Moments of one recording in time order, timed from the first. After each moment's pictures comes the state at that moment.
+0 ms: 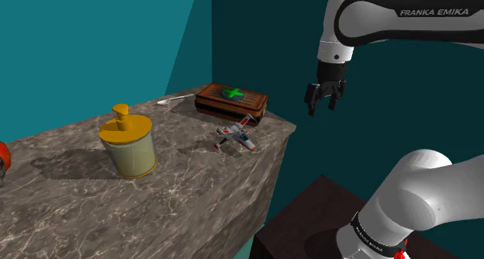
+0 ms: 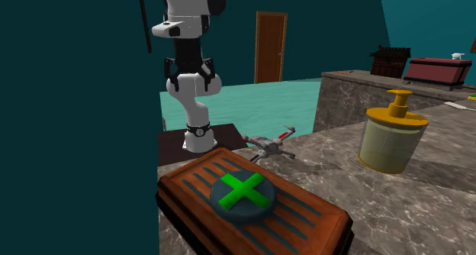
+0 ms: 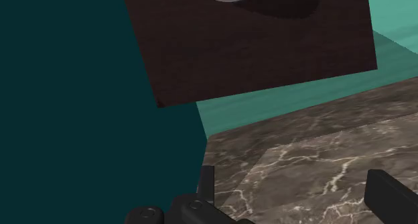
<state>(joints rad) -0.02 -0.75 -0.05 -2.45 -0.03 1.57 0.14</state>
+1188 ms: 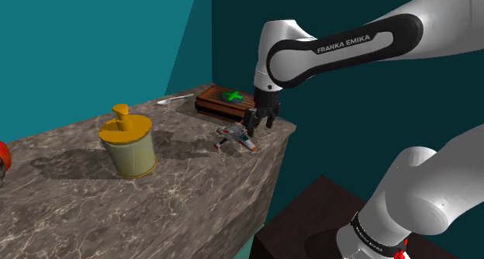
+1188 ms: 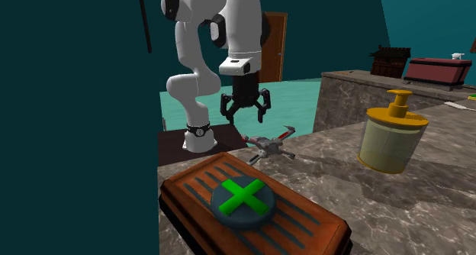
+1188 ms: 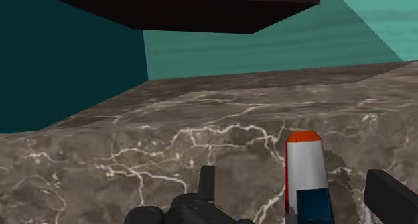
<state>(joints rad) 0.14 -0.38 0.11 -2.42 0.10 2.04 0.18</state>
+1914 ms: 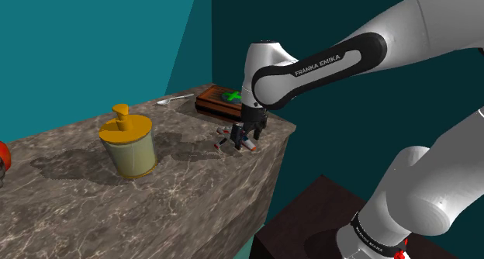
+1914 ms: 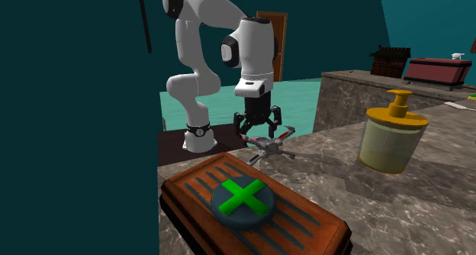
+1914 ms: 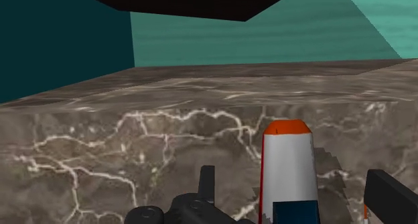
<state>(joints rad) 0.17 -0.24 0.15 -2.44 0.11 2.22 0.18</state>
